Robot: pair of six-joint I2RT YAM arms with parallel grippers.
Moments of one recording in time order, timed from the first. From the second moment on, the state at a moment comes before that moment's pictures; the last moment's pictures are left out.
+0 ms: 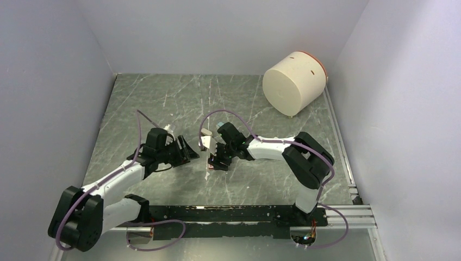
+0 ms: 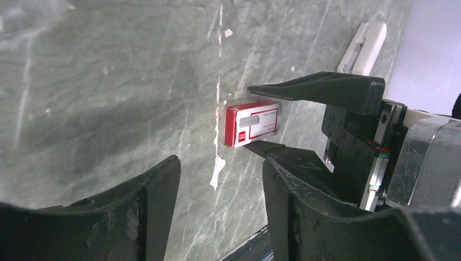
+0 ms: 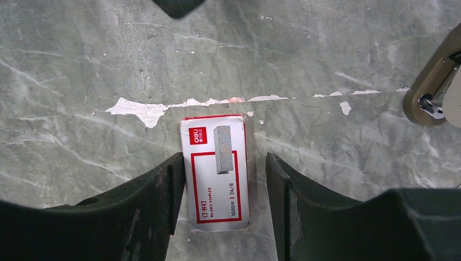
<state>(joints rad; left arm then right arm) -0.37 1.07 0.44 -0.12 0.33 -0.79 0.85 1.79 0.95 -0.07 -0.44 -0.53</state>
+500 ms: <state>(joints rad) -0.46 1.34 0.41 0.23 0.41 -0.81 0.86 1.79 0.95 -0.05 -0.44 -0.51</state>
